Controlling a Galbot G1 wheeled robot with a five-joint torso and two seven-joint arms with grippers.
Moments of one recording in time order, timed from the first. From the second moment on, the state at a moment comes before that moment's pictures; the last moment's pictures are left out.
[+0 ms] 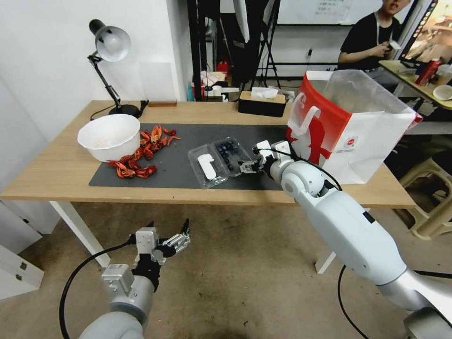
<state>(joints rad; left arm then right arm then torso) 1.75 -1.31 -0.41 -2.35 -0.40 0.29 -0.22 -0.53 1.09 -0.09 1.61 0.67 -0.74 0.17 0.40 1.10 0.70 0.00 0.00</state>
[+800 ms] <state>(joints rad) 1.75 -1.31 -0.40 -2.34 -0.39 0.27 -0.22 -0.53 1.08 -0.11 1.59 0.62 -0.73 0.17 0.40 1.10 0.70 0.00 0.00</state>
